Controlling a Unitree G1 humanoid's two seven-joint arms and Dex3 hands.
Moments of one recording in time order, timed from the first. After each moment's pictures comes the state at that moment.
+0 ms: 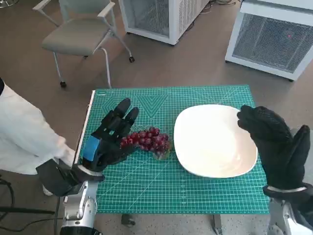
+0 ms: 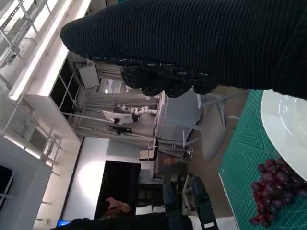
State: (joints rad) left arm -0.38 0.16 0.17 0.33 -0.39 -0.29 -0.58; right arm -0.26 -0.19 -0.20 -0.14 0.40 -0.10 0.34
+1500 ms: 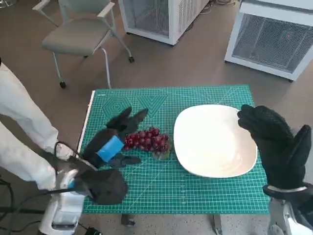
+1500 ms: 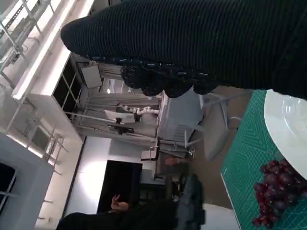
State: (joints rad) left arm -0.36 0.41 -0.12 -0.10 0.54 0.07 -0.35; right arm -0.27 -0.19 -0.20 -0.14 0.41 -0.11 0.34
